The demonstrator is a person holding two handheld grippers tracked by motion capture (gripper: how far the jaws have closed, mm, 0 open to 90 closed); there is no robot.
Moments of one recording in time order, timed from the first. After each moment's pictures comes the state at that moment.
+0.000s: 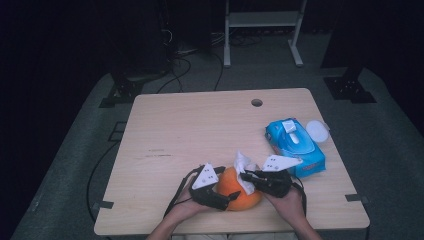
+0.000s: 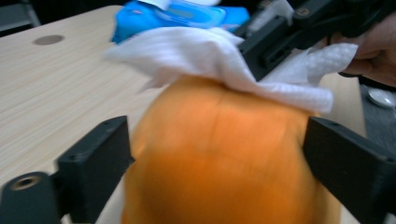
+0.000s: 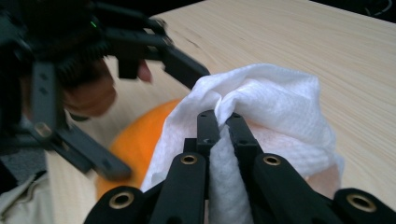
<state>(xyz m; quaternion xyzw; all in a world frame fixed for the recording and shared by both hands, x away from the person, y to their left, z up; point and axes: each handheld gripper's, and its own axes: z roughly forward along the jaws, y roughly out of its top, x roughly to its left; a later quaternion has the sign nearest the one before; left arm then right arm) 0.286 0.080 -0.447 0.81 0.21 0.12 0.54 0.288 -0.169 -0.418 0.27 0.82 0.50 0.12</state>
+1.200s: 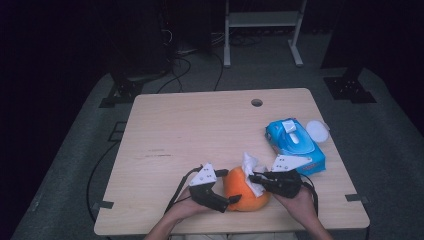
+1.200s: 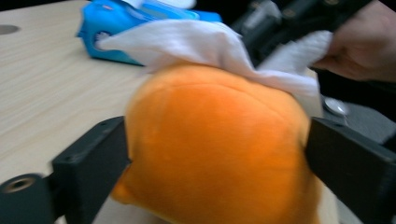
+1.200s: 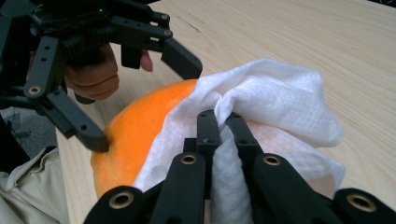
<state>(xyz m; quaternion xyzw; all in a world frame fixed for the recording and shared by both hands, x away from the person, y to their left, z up) 0.291 0.076 -0.454 0.80 0.20 0.06 0.56 0.285 -0.190 -0.416 0.26 0.83 0.48 0.10</state>
